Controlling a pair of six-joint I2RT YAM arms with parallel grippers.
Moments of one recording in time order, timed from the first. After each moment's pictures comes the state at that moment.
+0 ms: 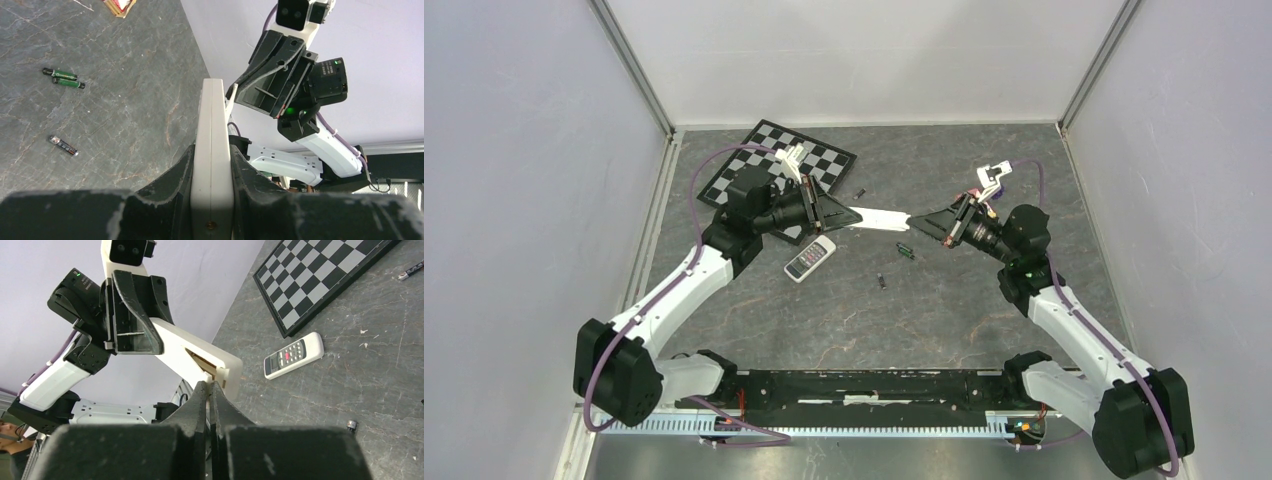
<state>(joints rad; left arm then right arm) -0.47 1.22 0.93 0.08 0.71 -0.95 0.31 1.00 0.58 0.44 -0.65 0.94</state>
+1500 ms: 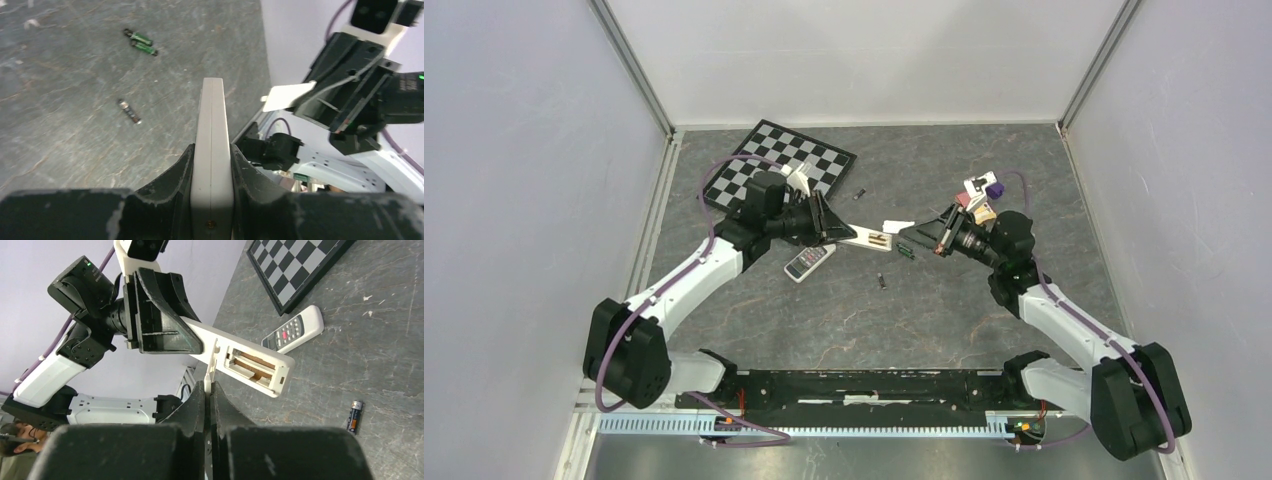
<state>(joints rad) -0.47 1.32 0.93 -0.11 0.62 -0.81 0.34 1.10 0.50 0.55 -0.65 1.02</state>
